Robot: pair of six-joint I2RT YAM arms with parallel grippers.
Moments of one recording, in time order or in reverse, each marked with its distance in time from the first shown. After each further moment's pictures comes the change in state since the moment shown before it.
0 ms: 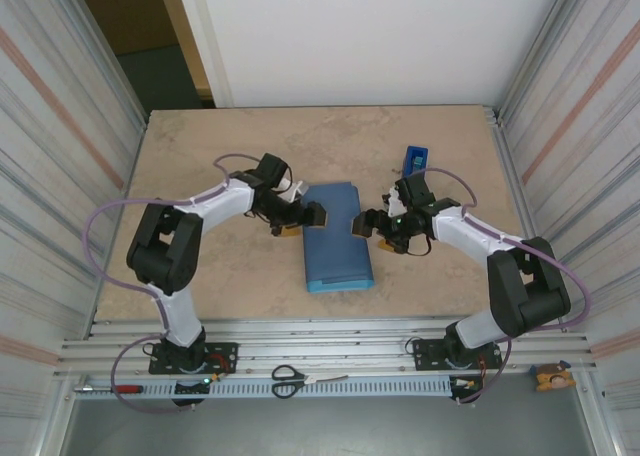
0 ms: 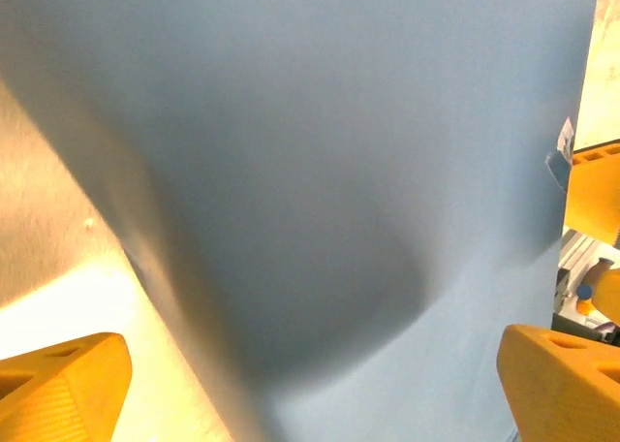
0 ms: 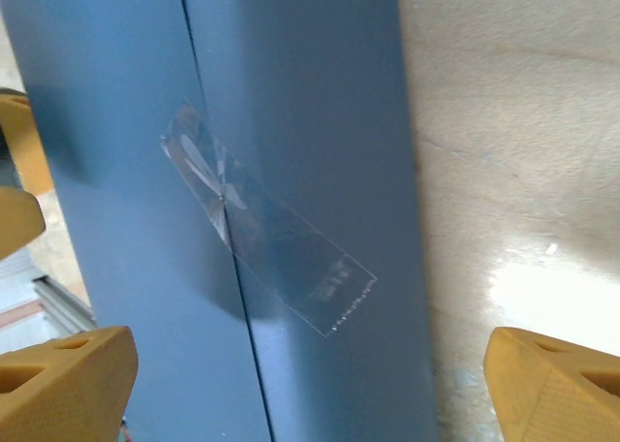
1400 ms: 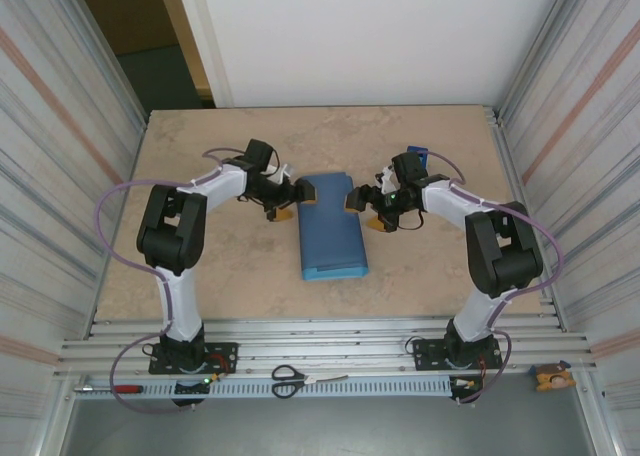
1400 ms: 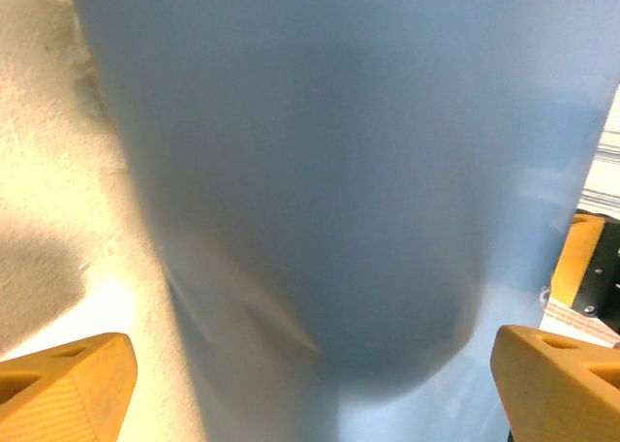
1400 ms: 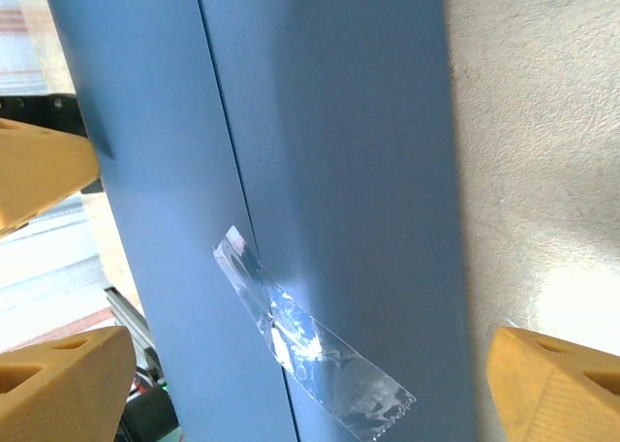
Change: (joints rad) left arm 0.129 0.172 0.173 0.027 0.057 -0.083; right arm -0.061 0.259 0.243 0.011 -0.129 -0.016
